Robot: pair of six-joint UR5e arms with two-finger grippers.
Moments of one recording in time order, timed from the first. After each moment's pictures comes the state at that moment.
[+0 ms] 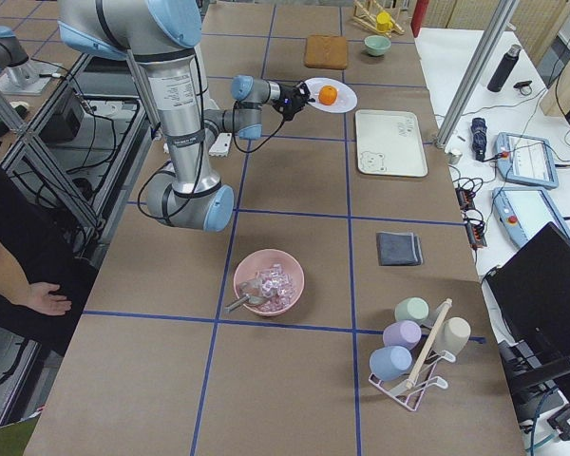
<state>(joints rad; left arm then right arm) -1.60 -1.54 -1.77 -1.34 -2.29 0.09 0.28 -1.12 1.78 -0.67 0.97 2.20</state>
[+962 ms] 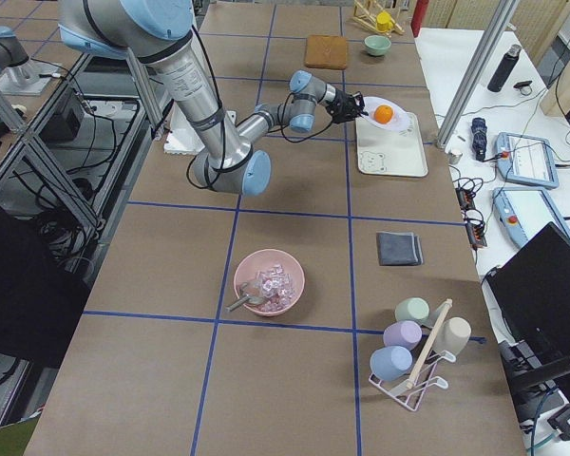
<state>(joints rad) -1.61 -1.43 -1.83 -1.38 -2.29 0.19 0.50 -0.72 1.18 -0.80 1.05 2.41</state>
